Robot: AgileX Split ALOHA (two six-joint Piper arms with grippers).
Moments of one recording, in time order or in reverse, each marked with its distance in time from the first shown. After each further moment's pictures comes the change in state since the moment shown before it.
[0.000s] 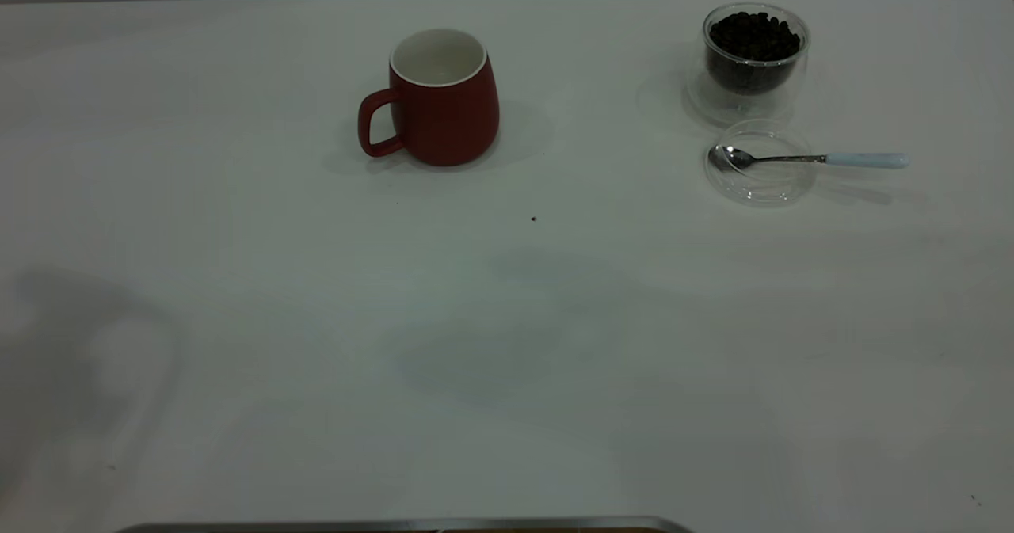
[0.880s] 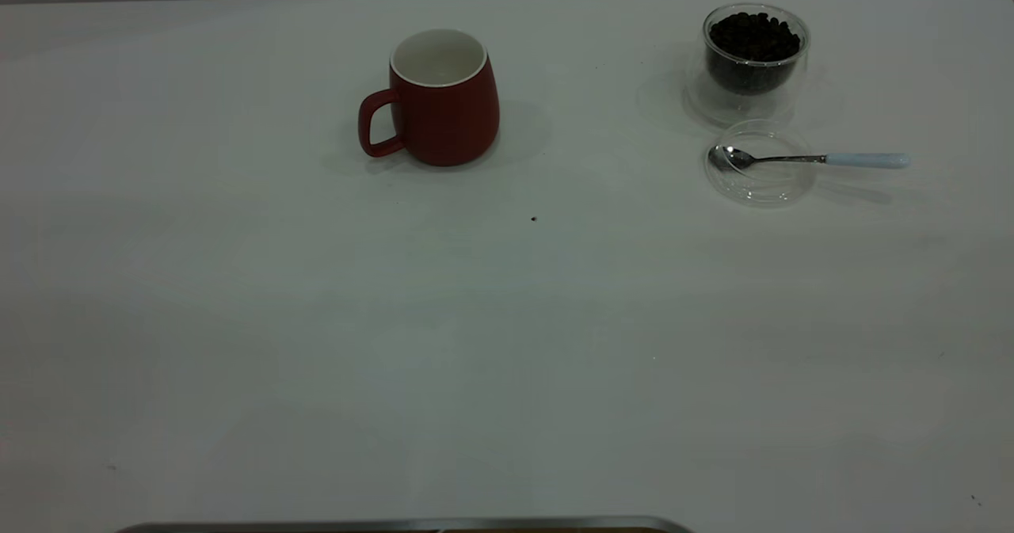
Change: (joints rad) left arm 0.000 -0.747 0.659 -0.115 -0.047 -0.069; right arm 0.000 0.000 0.000 0.000 0.000 0.000
